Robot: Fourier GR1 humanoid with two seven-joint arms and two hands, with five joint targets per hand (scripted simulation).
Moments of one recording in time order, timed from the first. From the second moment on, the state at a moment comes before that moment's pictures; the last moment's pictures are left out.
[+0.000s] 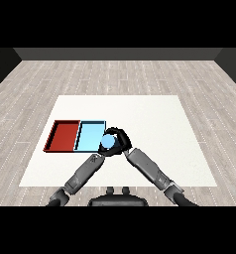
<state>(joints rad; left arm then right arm) -0.46 0.04 -0.56 -1.01 0.21 0.54 -0.40 -0.57 -0.03 0.60 -1.23 -0.29 -0.34 -0.34</state>
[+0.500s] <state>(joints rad) -0.47 0.02 -0.52 -0.97 0.31 0.48 -0.45 -0.60 -0.02 0.59 -1.21 -0.34 -0.35 -0.32</state>
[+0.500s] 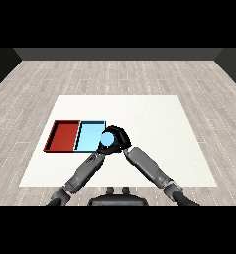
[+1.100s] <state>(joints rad) -0.46 0.01 -0.54 -0.95 0.36 0.48 -0.44 -0.54 -0.01 0.56 -1.26 -0.36 -0.32 -0.29</state>
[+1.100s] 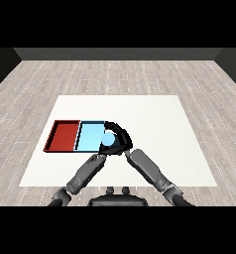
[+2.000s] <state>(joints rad) -0.46 0.01 -0.44 -0.95 0.25 0.46 -0.40 -0.39 -0.04 0.41 -1.47 -0.32 -0.20 -0.21</state>
